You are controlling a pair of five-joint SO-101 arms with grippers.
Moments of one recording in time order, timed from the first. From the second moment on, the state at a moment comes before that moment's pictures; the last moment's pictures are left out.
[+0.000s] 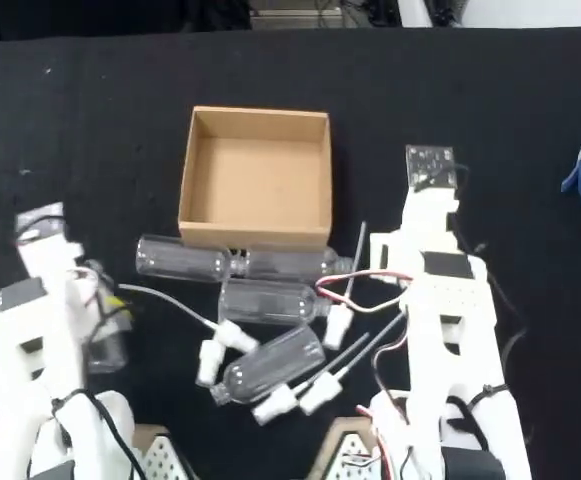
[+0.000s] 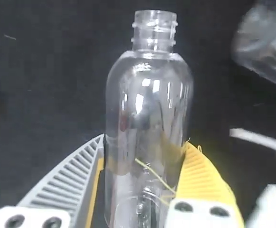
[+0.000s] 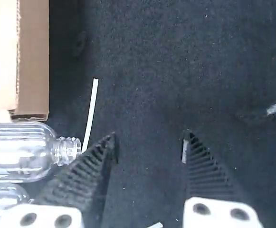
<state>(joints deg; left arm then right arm) -30.1 -40.4 61.8 64.1 -8.8 6.4 -32.8 58.2 45.0 2.5</state>
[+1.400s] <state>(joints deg) -65.8 -20.7 38.3 70.5 -78.0 6.4 -32.8 59.2 44.8 2.5</state>
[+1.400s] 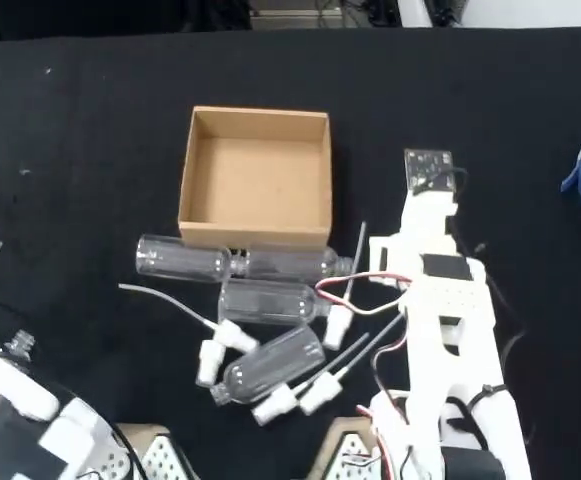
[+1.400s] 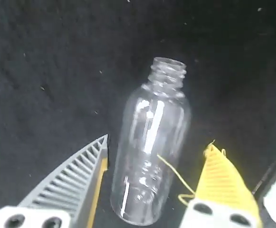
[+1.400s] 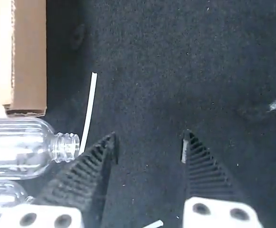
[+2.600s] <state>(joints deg) -63.0 -13.8 38.7 64.2 -79.0 6.4 -32.8 61.3 41.4 2.5</state>
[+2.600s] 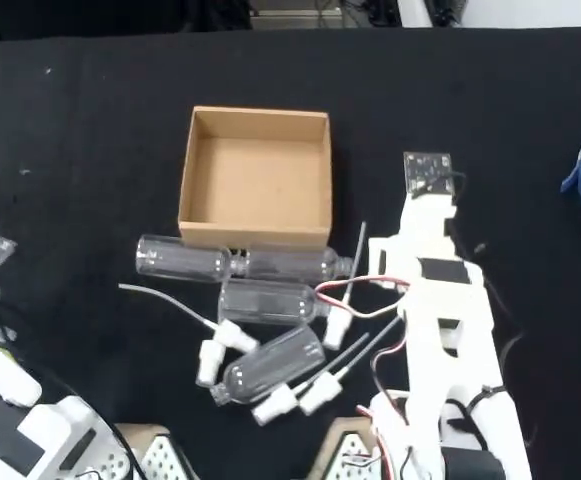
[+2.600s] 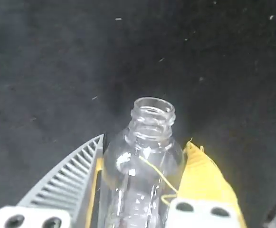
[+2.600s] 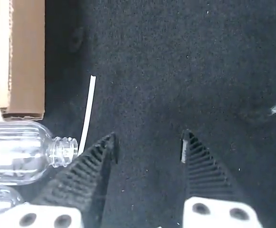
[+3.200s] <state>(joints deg) -47.4 -27.6 36.9 68.6 -36.9 5.9 -32.8 55.7 49.6 8.0</state>
